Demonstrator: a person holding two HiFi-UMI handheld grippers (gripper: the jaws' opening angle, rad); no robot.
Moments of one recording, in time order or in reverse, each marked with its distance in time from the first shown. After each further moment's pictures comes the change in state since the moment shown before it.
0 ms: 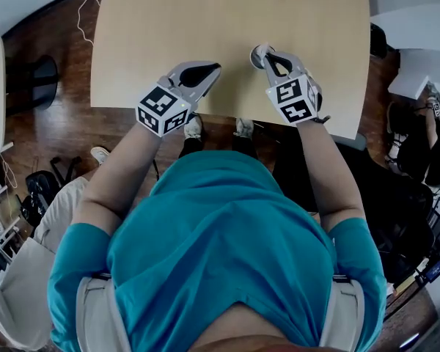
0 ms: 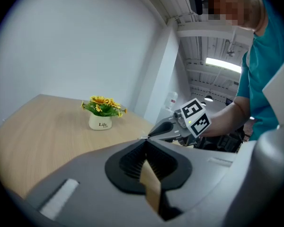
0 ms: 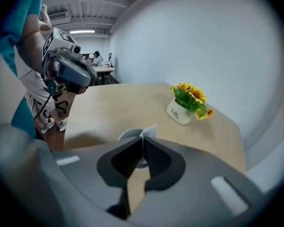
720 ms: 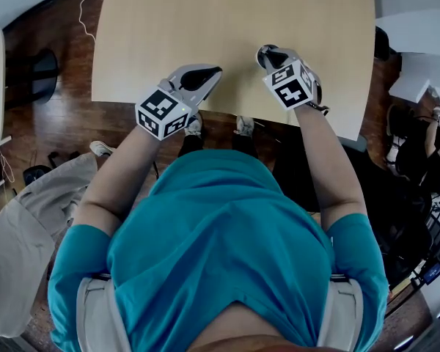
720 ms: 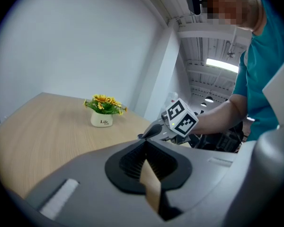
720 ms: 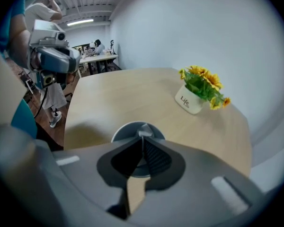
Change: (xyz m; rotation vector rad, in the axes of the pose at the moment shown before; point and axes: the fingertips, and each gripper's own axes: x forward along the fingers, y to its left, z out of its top) left arm -0.017 -0.005 -0.010 -0.014 -0.001 0.001; right arm 0.034 0.012 -0.015 -0.002 0.176 0.088
